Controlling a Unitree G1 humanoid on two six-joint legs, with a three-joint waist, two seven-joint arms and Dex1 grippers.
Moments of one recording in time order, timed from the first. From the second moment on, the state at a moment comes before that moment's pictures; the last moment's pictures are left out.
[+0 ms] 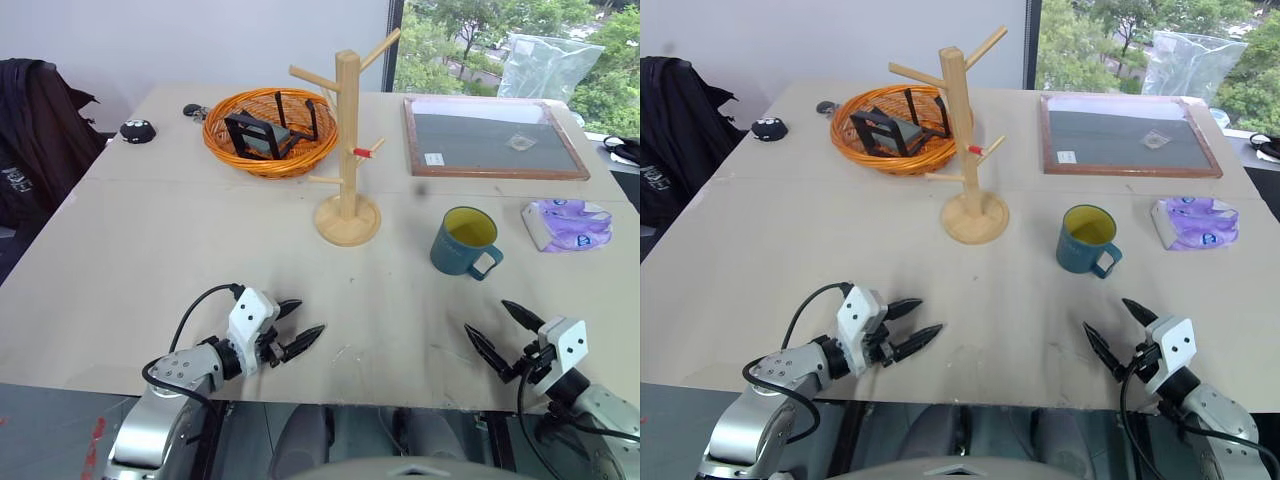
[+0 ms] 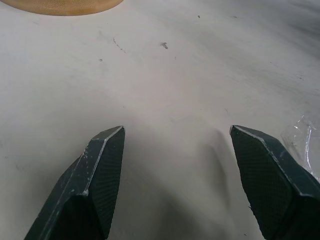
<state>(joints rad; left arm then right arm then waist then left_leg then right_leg) 0.23 0.51 0.04 -0.42 -0.30 0.38 -0.78 0.44 -0.42 -0.17 -0.28 0.38 -0.05 0.67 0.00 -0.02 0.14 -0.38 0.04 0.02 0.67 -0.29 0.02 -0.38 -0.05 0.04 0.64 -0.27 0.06</state>
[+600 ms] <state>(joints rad) 0.28 0.51 0.04 -0.28 -0.31 0.10 -0.82 0.44 -0.39 -0.17 -0.26 0.34 -0.05 0.64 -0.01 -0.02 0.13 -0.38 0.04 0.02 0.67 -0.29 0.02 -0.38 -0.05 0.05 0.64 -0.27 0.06</state>
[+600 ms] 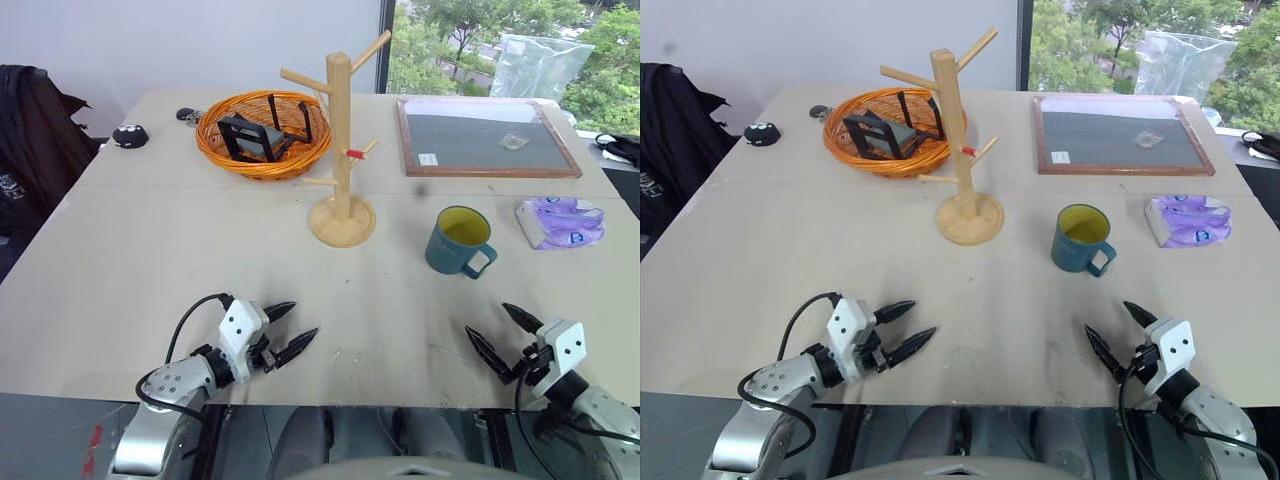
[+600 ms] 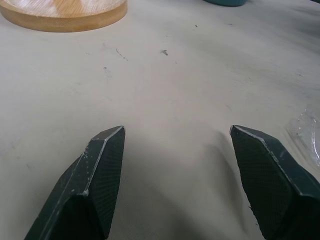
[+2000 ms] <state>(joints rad) -0.37 0.75 -0.02 -0.53 -0.58 0.58 -0.95 0.06 -0.14 -0.14 -0.43 0.17 0.53 0.03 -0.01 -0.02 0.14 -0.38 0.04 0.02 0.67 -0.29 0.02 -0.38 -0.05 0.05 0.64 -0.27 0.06</state>
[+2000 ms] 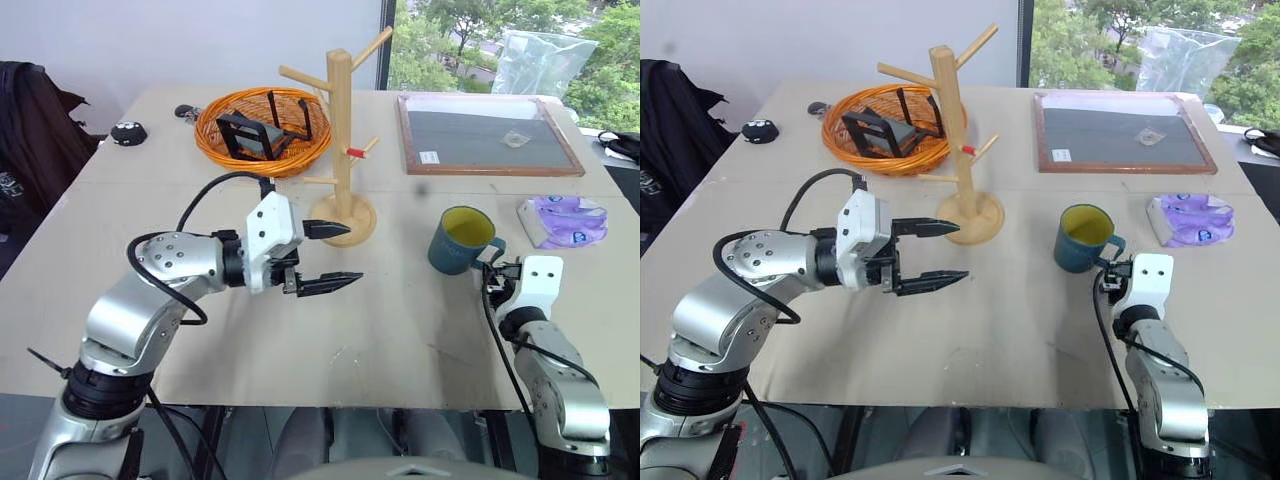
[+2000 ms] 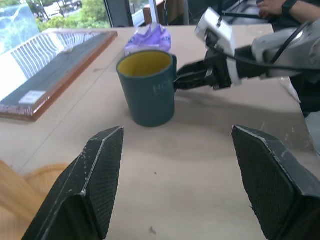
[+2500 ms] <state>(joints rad) -0.39 0.75 -0.04 -0.53 -0.57 0.58 -0.93 0.00 -0.18 -0.13 -0.38 0.18 0.50 0.13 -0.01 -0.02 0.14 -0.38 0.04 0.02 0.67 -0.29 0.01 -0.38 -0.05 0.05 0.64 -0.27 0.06</state>
